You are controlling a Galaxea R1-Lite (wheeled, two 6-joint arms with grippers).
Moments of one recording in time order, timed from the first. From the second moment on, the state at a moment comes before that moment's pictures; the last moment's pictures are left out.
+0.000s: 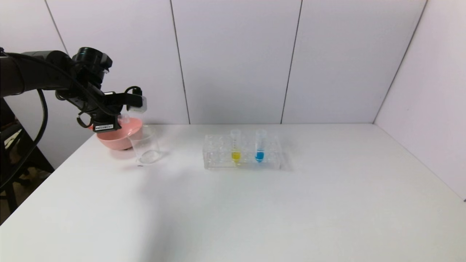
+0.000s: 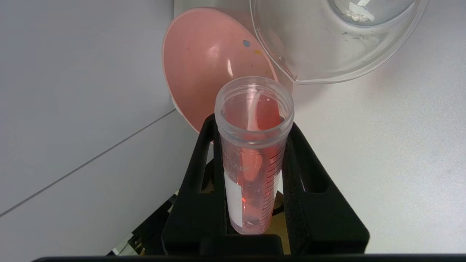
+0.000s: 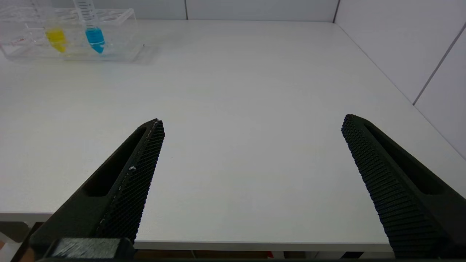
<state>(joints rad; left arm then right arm) 0.02 2.12 -2.01 0.70 0.09 1.35 0.00 0.00 0.00 0.01 0.00 0.00</state>
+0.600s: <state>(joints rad) 0.01 2.12 -2.01 0.71 0.09 1.34 0.00 0.00 0.00 0.01 0.00 0.00</state>
